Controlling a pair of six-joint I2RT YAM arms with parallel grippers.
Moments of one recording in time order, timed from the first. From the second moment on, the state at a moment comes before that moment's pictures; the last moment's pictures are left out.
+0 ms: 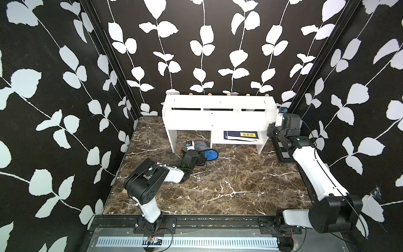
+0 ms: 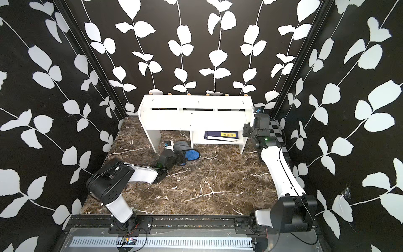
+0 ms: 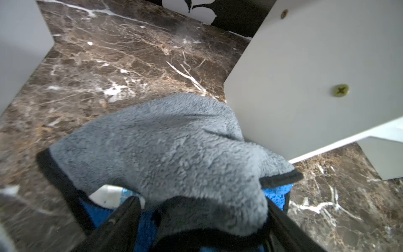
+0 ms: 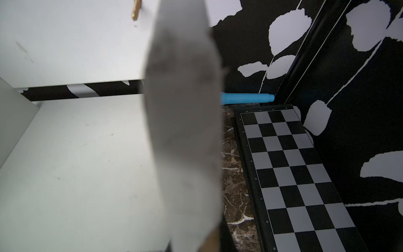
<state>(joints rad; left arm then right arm) -0.63 1.73 0.60 0.64 -0.24 -0.54 0.08 1.33 1.23 -0.41 0.04 0.10</state>
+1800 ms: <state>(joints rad) -0.63 1.94 0.69 1.17 0.08 -0.41 0.06 1.29 1.17 -0.36 0.00 0.10</state>
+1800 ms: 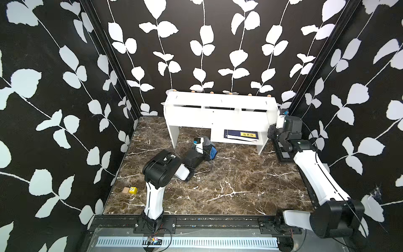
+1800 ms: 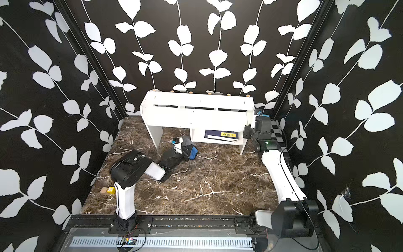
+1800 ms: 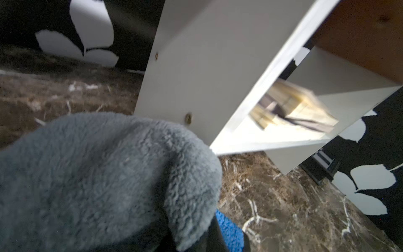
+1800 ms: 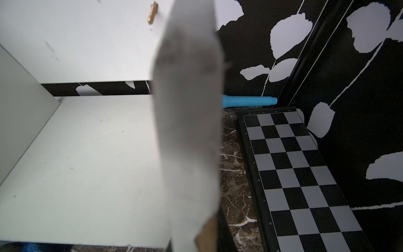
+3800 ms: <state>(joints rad) -0.71 2.06 0.69 1.26 -0.18 -0.16 -0.03 1.32 1.22 -0.41 -0.17 0.16</state>
